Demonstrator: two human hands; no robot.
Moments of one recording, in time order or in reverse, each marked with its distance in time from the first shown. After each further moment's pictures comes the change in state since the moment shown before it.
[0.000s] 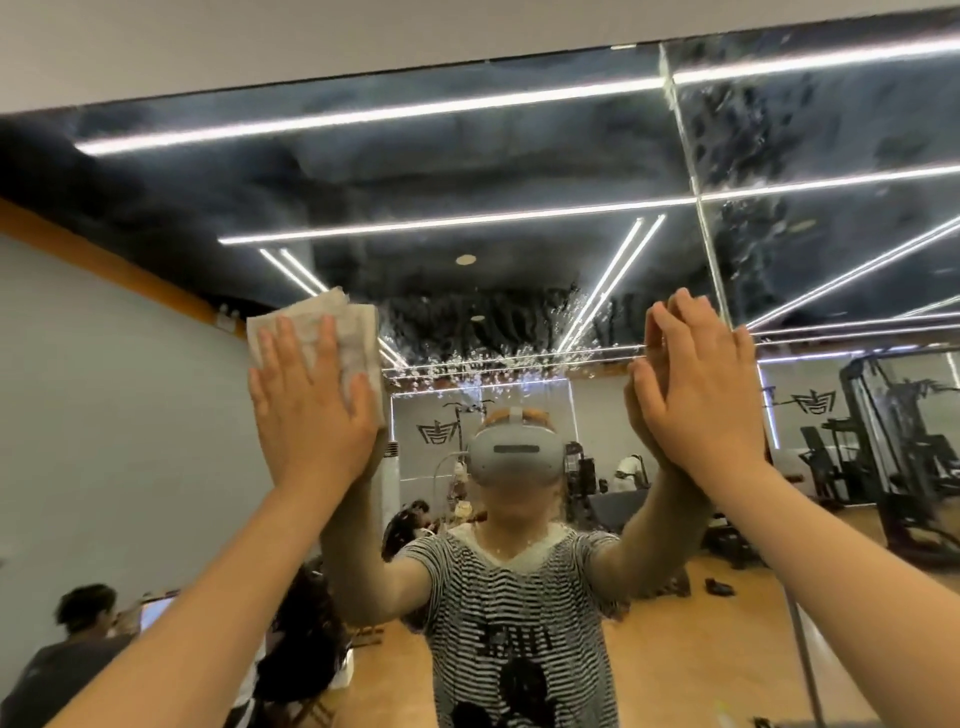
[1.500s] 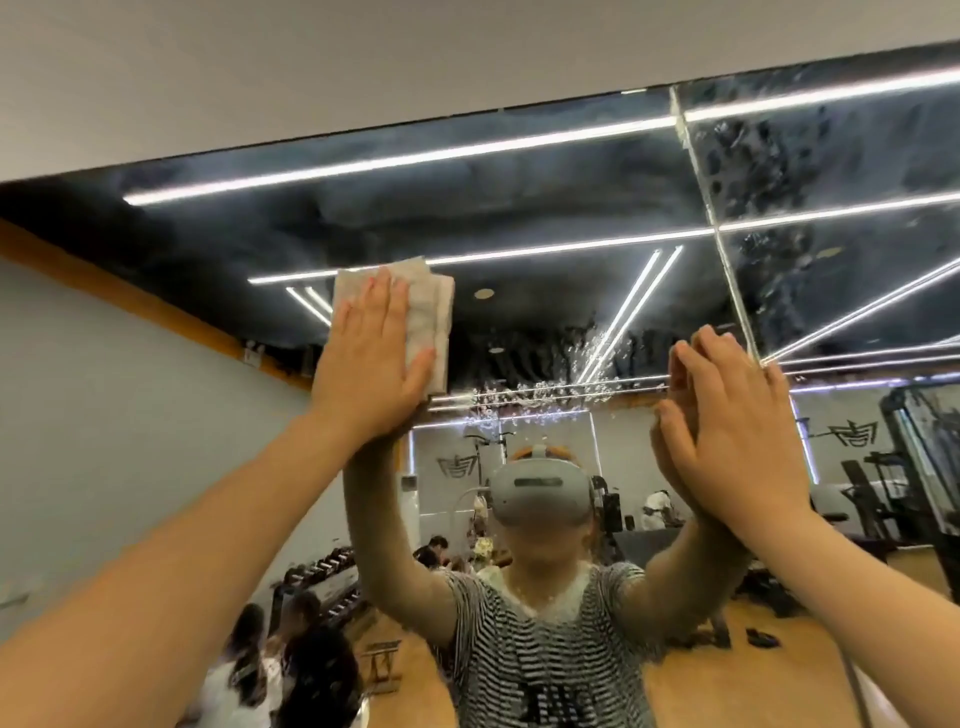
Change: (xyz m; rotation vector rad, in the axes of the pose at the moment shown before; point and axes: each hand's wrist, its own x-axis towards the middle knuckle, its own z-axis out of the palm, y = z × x) left_hand 0.080 0.025 -0.009 0.029 -0.066 0.435; right_hand 0.000 0.003 0.002 0.031 0.024 -0.023
